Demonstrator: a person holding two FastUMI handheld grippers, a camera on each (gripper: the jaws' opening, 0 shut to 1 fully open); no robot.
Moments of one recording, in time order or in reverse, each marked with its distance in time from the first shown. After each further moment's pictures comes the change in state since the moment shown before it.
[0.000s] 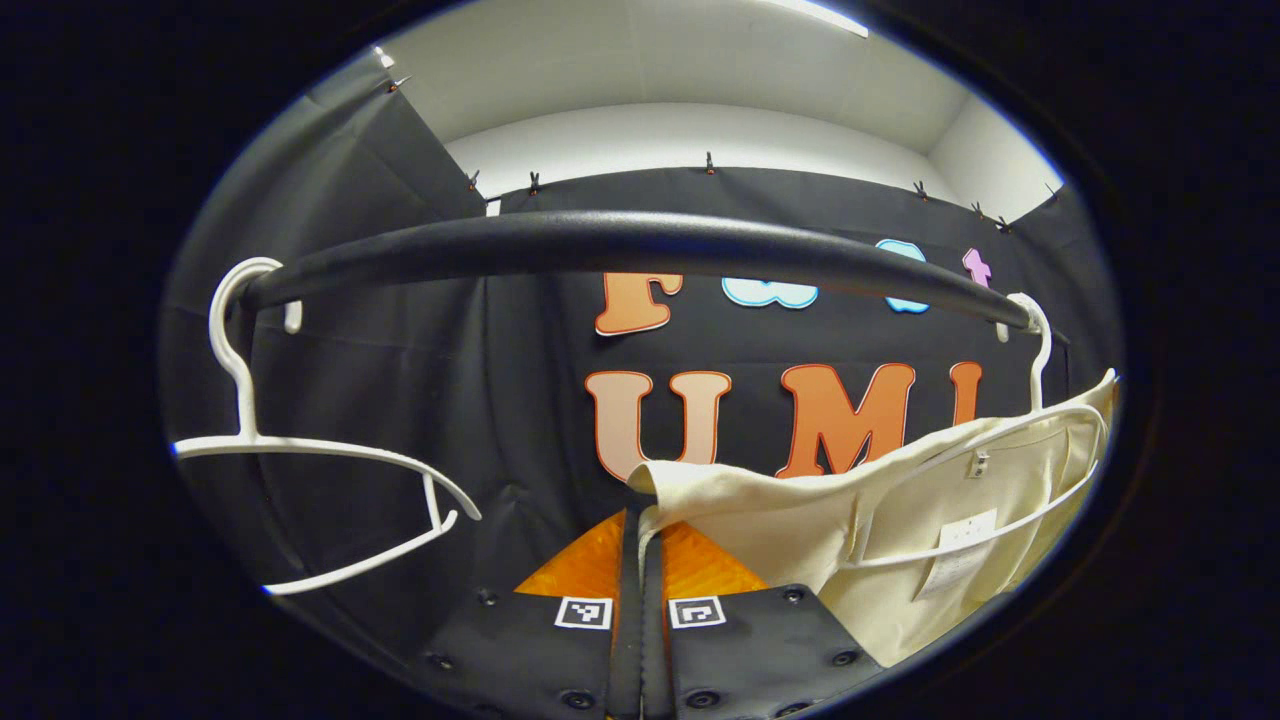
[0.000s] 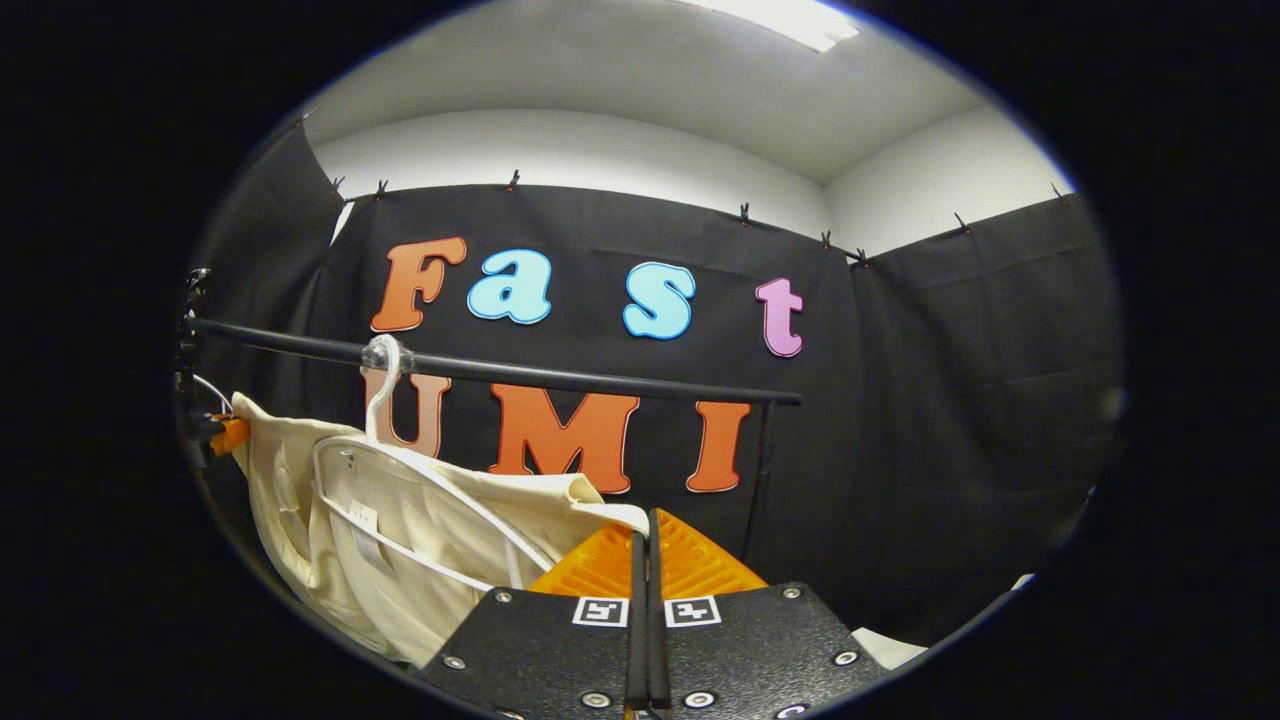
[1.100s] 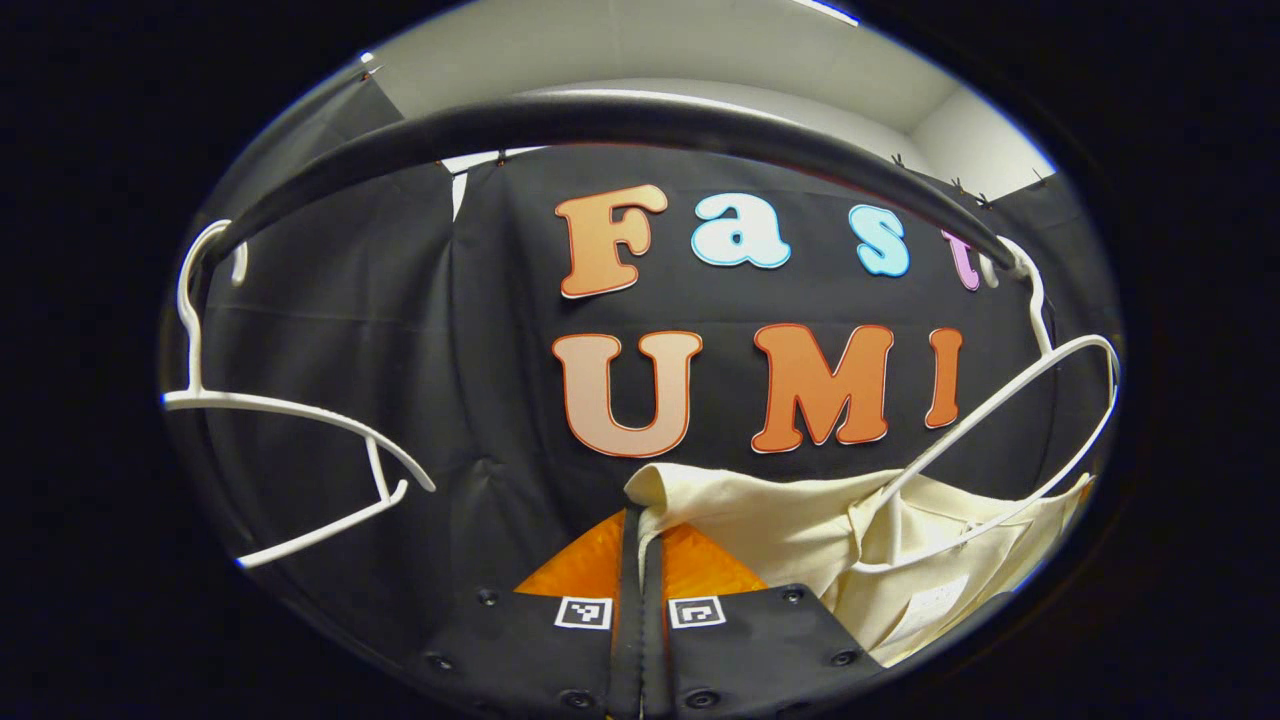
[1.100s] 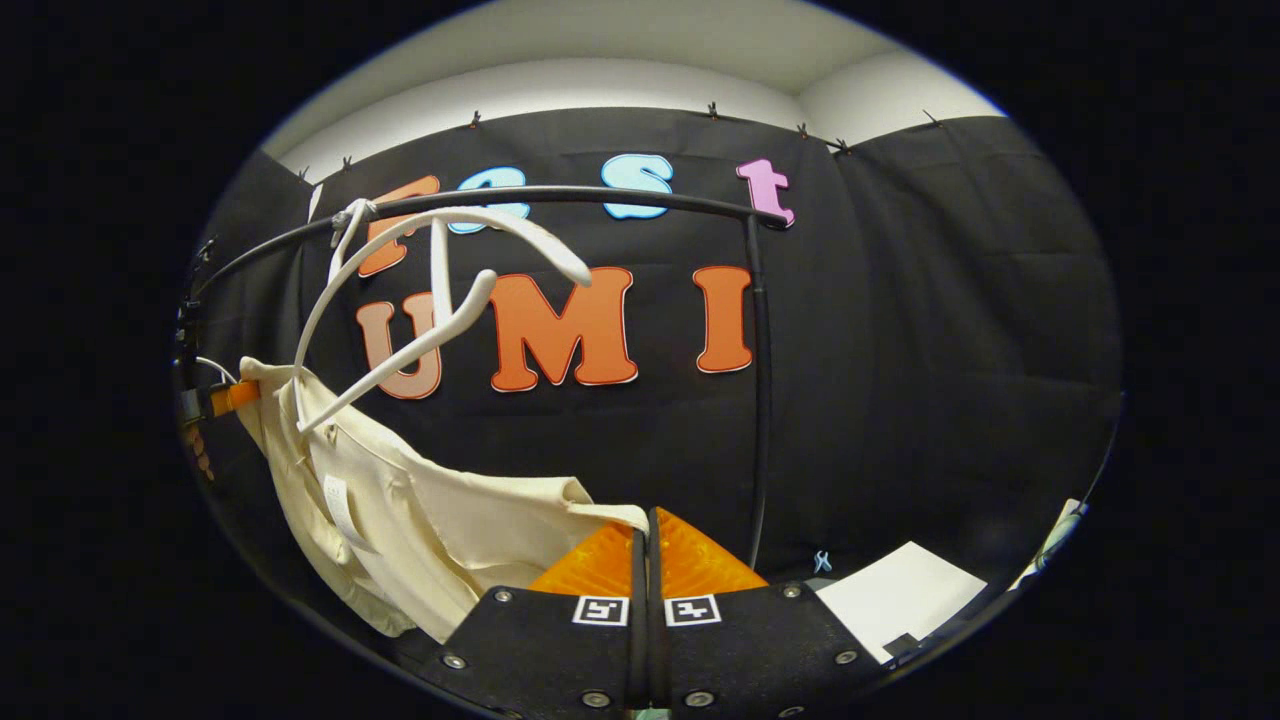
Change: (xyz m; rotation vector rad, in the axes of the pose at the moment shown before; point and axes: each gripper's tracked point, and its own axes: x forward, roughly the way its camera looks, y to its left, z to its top) left arm 0.006 -0.024 -0.042 0.010 0.093 -0.052; right arm -0.013 0.009 -0.154 0.134 0.237 0.042
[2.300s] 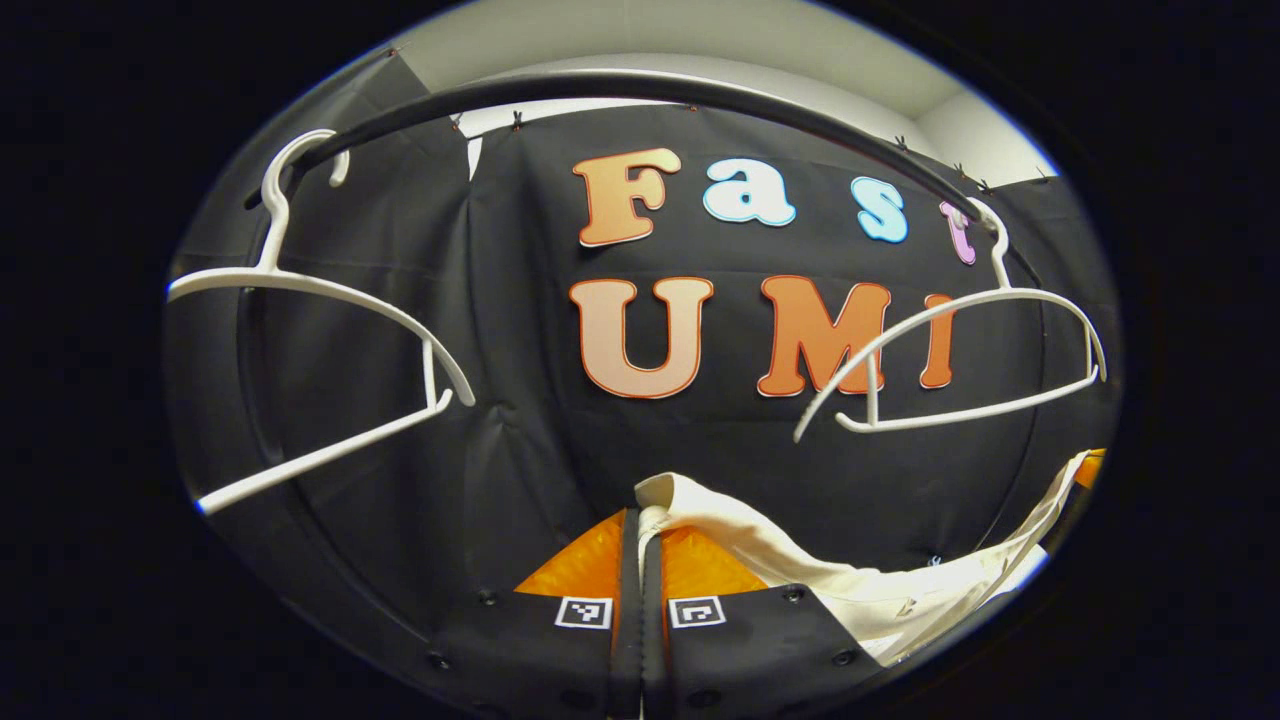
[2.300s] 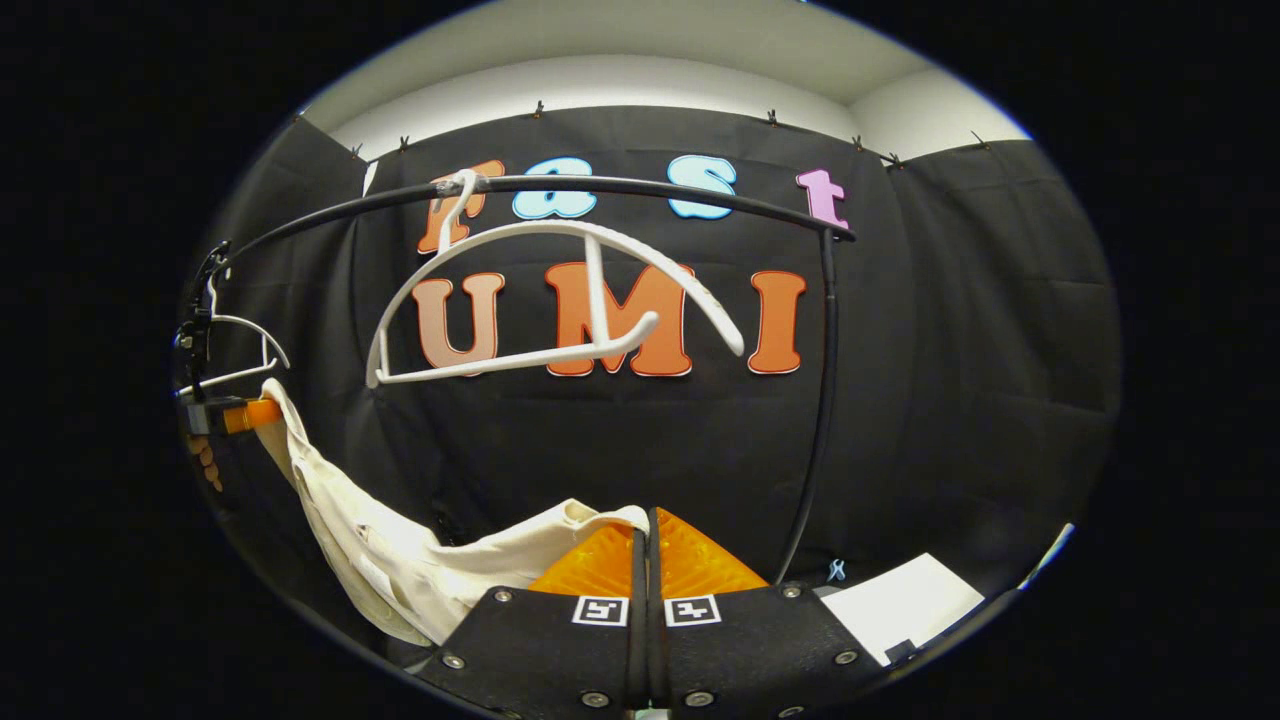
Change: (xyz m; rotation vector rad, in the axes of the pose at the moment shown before) left arm -0.057 0.023 -0.069 -0.023 0.129 -0.028; right arm -0.029 0.065 -0.017 -0.066 0.023 0.113
